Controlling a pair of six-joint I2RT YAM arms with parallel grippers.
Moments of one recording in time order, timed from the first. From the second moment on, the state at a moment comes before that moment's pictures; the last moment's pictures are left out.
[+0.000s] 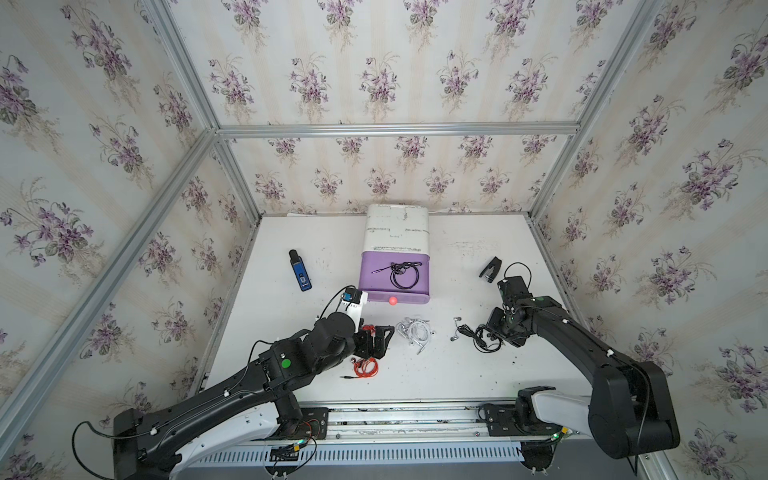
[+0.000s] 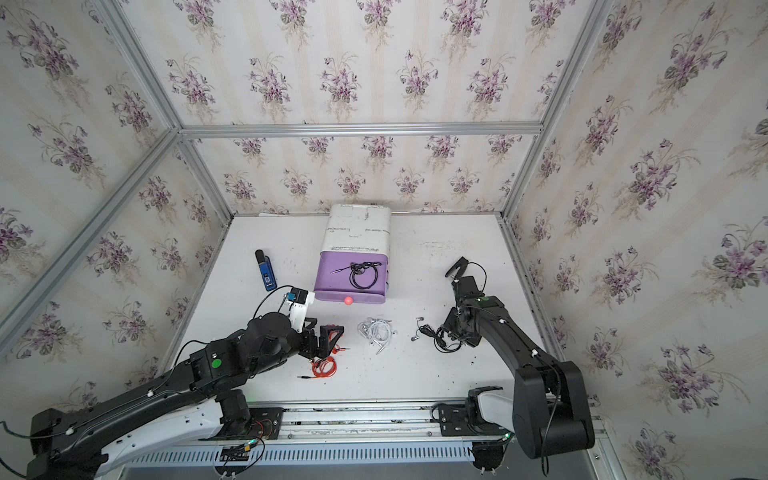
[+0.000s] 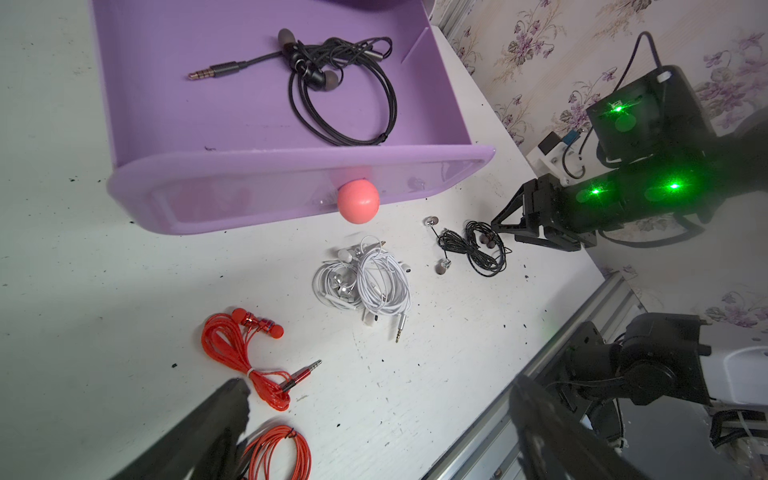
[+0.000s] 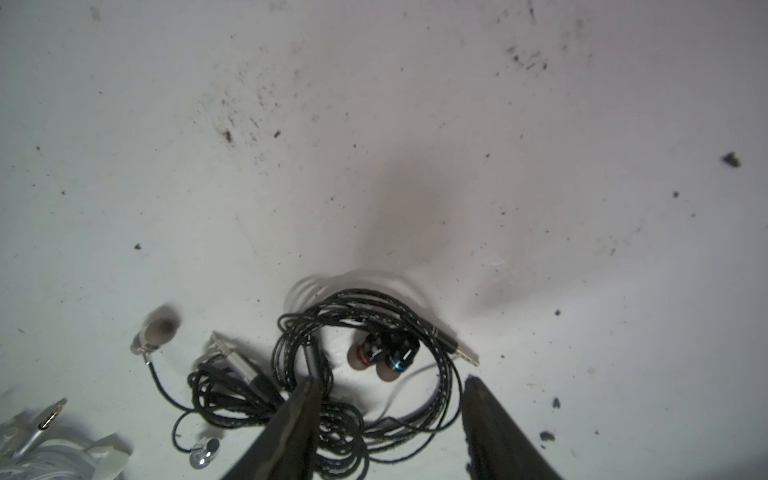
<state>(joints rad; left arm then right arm) -0.99 0.80 0.67 -0.43 -0.18 -0.65 0.18 1.26 0.69 -0.79 0.05 0.67</state>
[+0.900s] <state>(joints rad) -0.98 0.84 0.69 -0.41 -0.16 -0.64 0.41 1.61 1.01 -0.98 -0.05 0.28</state>
